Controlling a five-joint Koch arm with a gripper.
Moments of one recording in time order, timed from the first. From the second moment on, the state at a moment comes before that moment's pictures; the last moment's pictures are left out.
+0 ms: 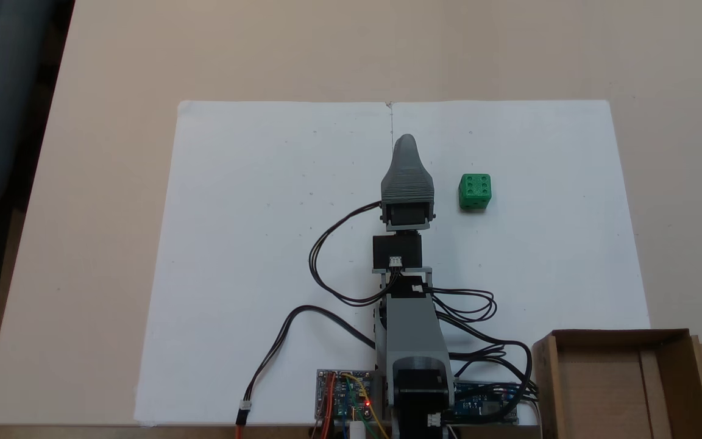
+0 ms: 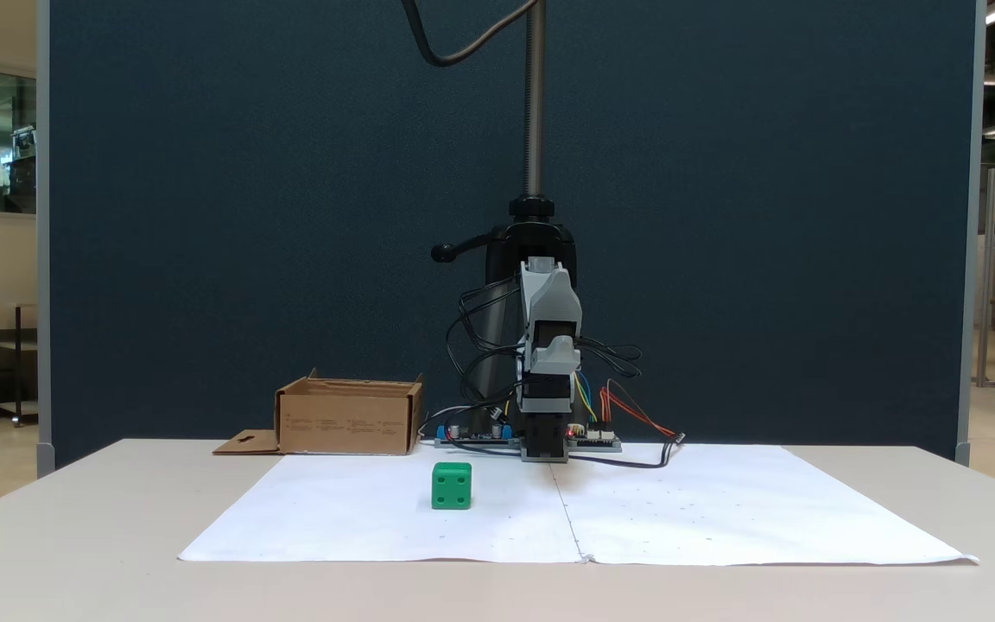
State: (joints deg) arm -1.5 129.3 175.6 -92.8 -1.7
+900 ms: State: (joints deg) arm 0.0 129.3 175.6 -95.0 -3.3
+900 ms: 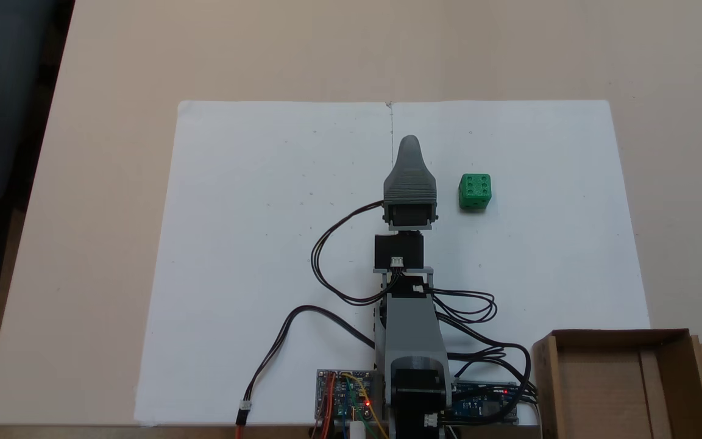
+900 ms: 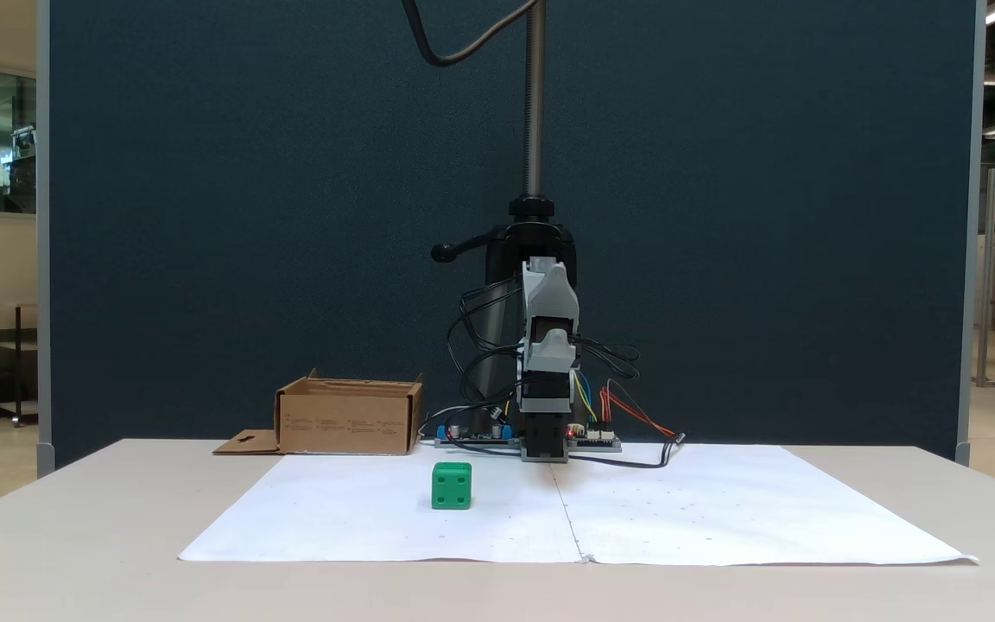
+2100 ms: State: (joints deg) arm 0.0 129.3 175.5 -95.0 -4.1
